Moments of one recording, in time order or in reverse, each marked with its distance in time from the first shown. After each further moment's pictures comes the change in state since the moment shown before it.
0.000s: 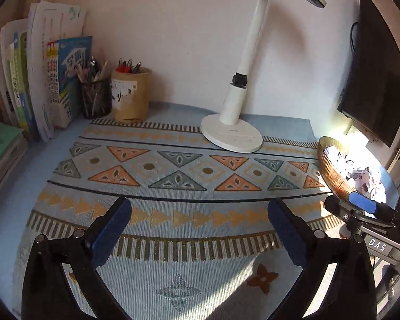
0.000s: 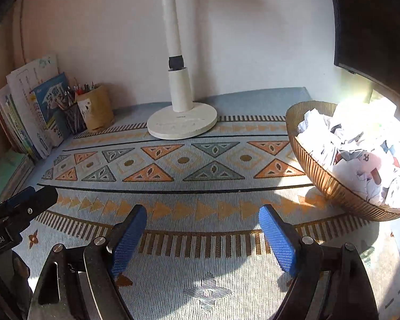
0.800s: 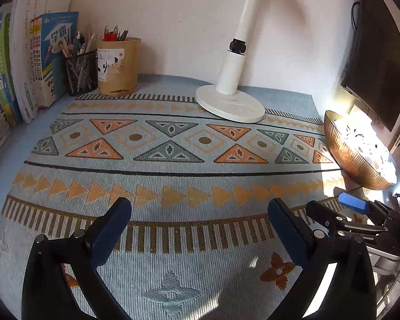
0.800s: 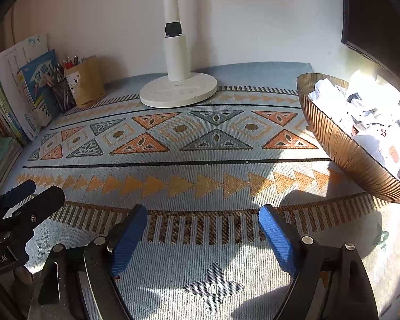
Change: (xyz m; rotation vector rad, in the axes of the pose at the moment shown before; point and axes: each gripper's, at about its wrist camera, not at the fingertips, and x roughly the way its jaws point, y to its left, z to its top) left arm 0.027 -0.010 -0.023 0.045 0.084 -0.018; right arm 0.021 0.003 -0.008 -0.014 0.079 -0.022
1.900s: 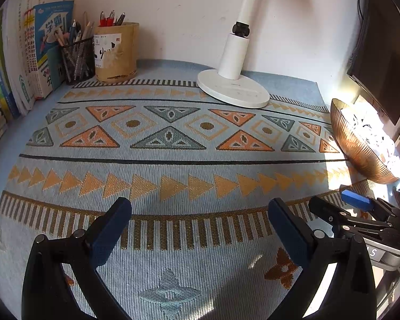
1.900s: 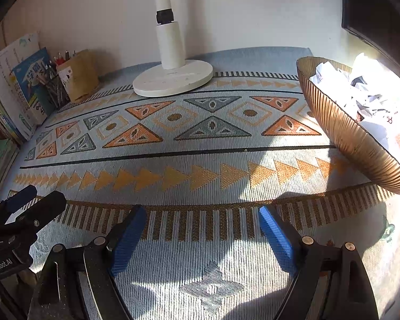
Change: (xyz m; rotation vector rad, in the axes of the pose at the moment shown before) left arm 0.014 0.000 0.000 -0.006 0.075 0.017; right arm 0.010 -0.007 -0.001 0.034 0.065 0.006
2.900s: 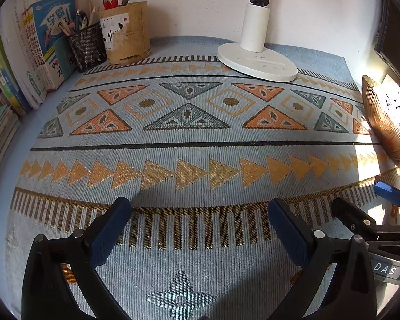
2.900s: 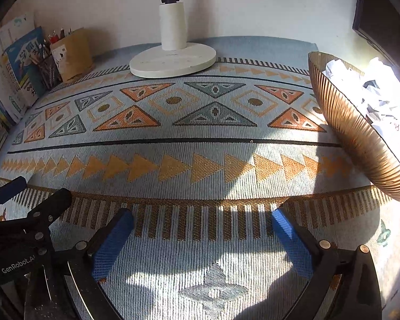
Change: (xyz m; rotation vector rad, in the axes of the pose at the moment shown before) left arm 0.026 -0.008 -0.001 0.049 0.129 0.187; right arm 0.015 0.011 0.000 -0.059 0.065 -0.057
